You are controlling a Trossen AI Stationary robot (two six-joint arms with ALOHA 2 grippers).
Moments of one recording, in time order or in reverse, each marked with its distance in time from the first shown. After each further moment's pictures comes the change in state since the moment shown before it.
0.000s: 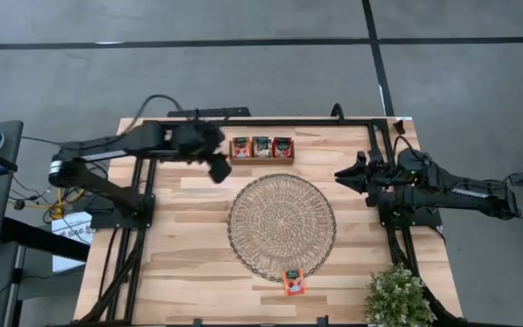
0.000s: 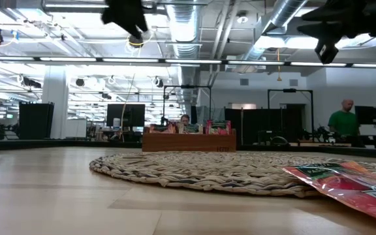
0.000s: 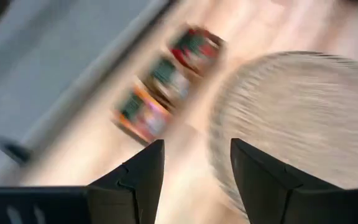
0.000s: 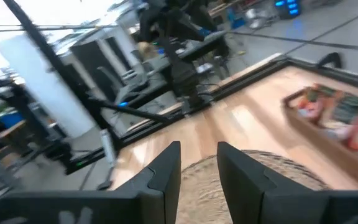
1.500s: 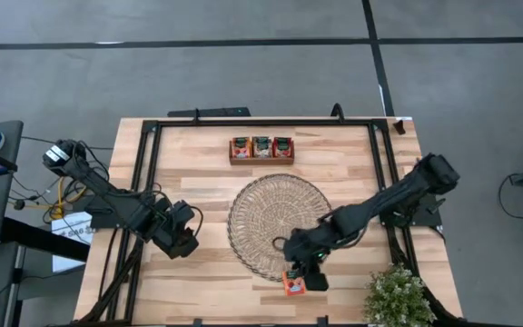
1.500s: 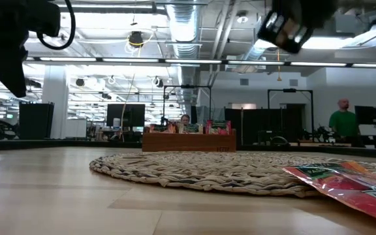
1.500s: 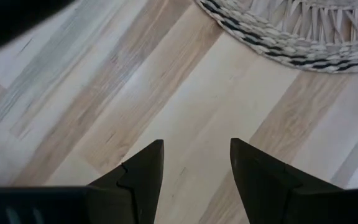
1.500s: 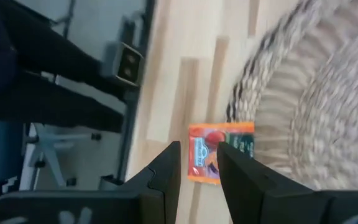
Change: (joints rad) left arm -0.767 -0.148 -0.654 0.023 -0.026 -0.948; right arm 0.652 1.321 0.843 -0.372 -0.049 -0.025
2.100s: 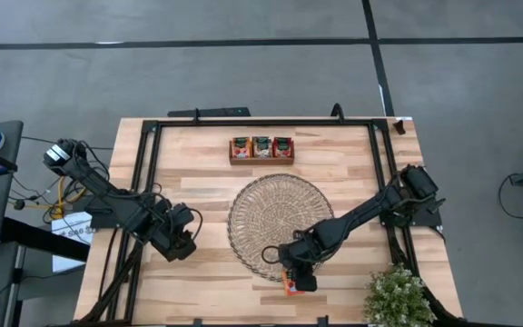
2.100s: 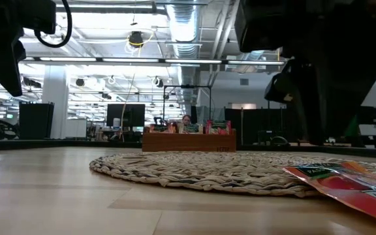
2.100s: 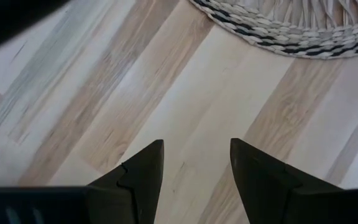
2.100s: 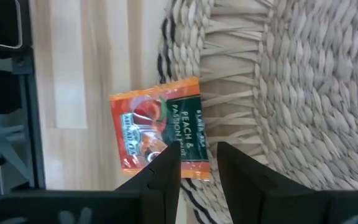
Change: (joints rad) left arm -0.031 0.000 0.000 -0.001 0.000 0.033; right arm 0.002 0.220 0.013 -0.066 0.077 0.077
